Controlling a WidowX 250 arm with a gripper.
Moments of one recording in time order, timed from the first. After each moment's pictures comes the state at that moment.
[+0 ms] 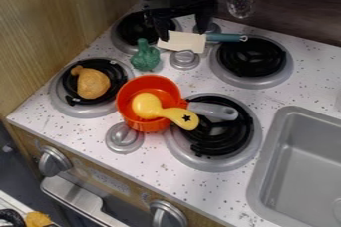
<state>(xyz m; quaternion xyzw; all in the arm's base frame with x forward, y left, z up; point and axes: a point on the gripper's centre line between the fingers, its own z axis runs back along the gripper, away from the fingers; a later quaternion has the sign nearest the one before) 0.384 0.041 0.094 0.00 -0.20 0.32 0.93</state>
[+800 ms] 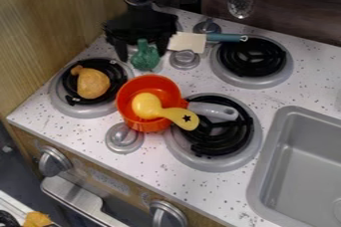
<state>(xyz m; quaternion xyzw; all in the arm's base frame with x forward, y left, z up) 0.343 0.097 0.068 0.05 -0.14 0.35 0.93</state>
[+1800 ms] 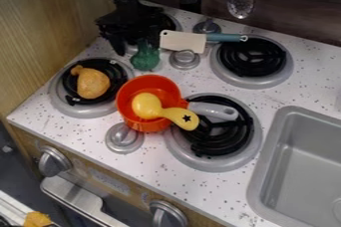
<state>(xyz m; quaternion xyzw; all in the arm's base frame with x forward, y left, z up) 0.366 0.121 0.049 -0.02 -0.13 0.30 0.95</state>
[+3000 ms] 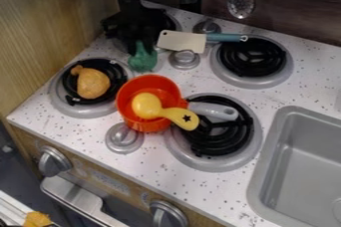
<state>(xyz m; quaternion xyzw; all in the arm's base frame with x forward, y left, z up) 0.387 0.125 0.032 -0.04 -0.09 0.31 0.95</state>
